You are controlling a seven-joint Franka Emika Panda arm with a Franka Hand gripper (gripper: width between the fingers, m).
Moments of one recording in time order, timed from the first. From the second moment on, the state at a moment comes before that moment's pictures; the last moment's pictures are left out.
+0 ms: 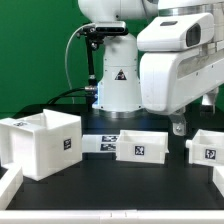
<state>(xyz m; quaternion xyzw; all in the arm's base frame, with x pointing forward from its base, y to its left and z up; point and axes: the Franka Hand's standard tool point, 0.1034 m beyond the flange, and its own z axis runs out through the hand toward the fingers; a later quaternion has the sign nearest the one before) 0.597 0.078 0.131 -0.91 -0.41 -0.01 0.06</state>
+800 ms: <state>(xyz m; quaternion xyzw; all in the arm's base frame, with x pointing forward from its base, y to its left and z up) 0.556 0.045 0.145 -0.91 -0.40 -0.01 0.04</state>
